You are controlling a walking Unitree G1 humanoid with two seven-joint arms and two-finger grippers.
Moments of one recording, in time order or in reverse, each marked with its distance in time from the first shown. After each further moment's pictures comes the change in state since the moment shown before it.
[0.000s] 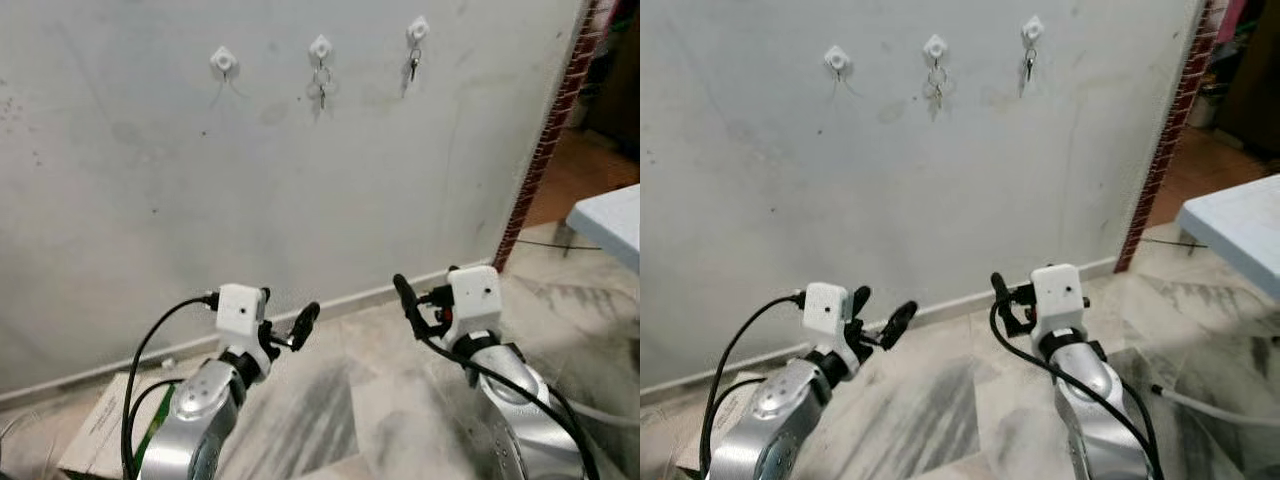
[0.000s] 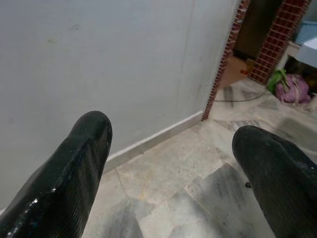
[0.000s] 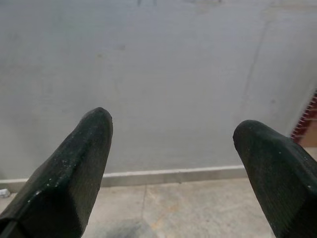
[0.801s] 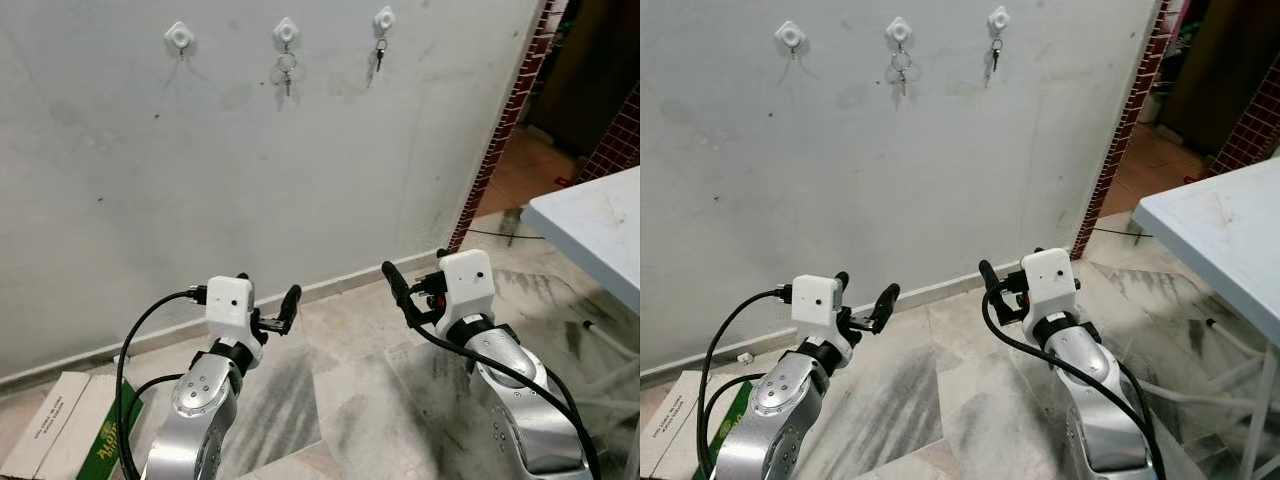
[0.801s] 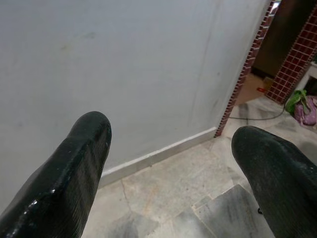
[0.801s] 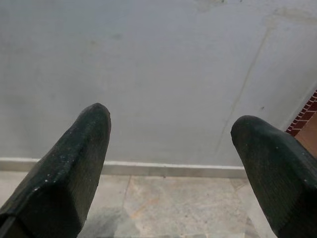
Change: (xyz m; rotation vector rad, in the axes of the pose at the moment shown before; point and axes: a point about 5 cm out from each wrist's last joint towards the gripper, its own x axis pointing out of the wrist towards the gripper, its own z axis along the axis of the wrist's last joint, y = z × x) left arm 0.003 0.005 0.002 0.038 -0.072 0.141; right arm 0.007 -0.001 0.013 -0.049 -0.026 0.080
